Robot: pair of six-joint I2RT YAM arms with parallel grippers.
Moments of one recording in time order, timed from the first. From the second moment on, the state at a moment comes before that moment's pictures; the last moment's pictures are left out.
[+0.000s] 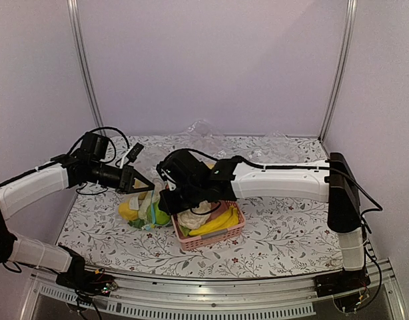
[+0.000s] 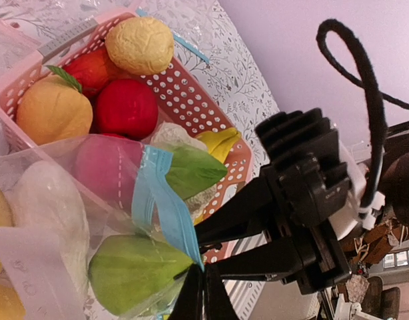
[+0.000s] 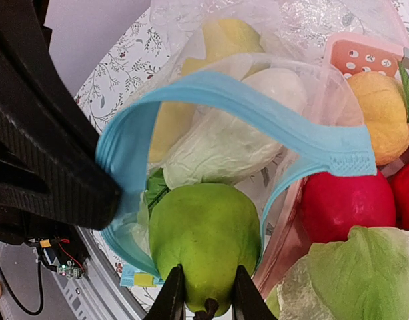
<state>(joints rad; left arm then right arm) -0.35 1.22 0.83 -0.42 0.85 -0.28 1.19 2.14 1.83 -0.47 0.02 0.57</state>
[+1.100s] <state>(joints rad) -0.35 1.23 0.83 -0.40 0.86 -0.28 1.15 2.01 1.62 -0.14 0.04 0.74</state>
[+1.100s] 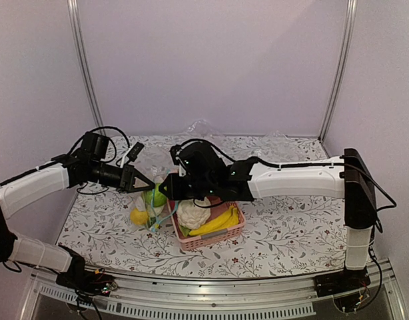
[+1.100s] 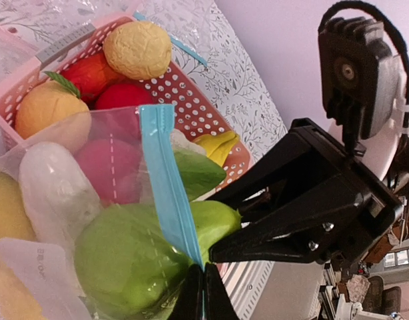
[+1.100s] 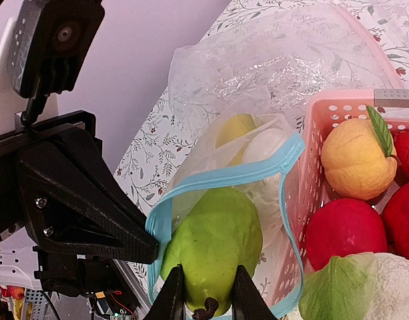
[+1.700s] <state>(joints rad) -0.40 1.22 0.80 -0.18 0.88 -0.51 1.14 2.04 1.61 -0.01 0.04 0.80</state>
